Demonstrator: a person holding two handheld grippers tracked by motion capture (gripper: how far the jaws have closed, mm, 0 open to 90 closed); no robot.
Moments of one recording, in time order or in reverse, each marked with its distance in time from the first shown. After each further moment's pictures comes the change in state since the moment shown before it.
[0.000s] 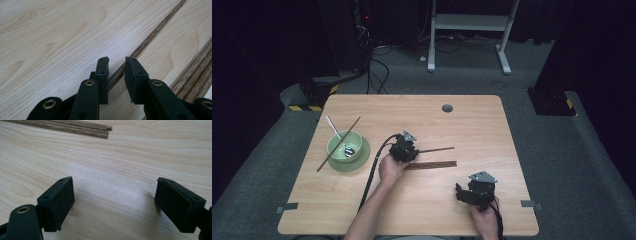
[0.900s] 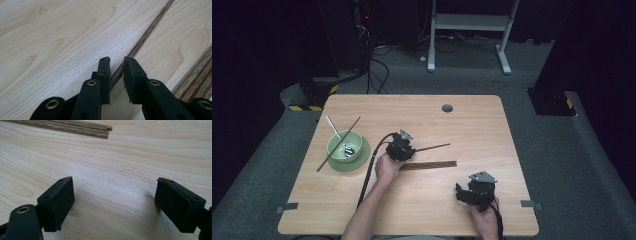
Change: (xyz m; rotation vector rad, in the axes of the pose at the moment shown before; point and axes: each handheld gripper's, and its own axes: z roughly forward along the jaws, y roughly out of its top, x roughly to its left) left arm 0.013 -0.002 -0.005 0.025 0.008 -0.008; right arm 0.000 0.000 0.000 0.000 0.000 0.001
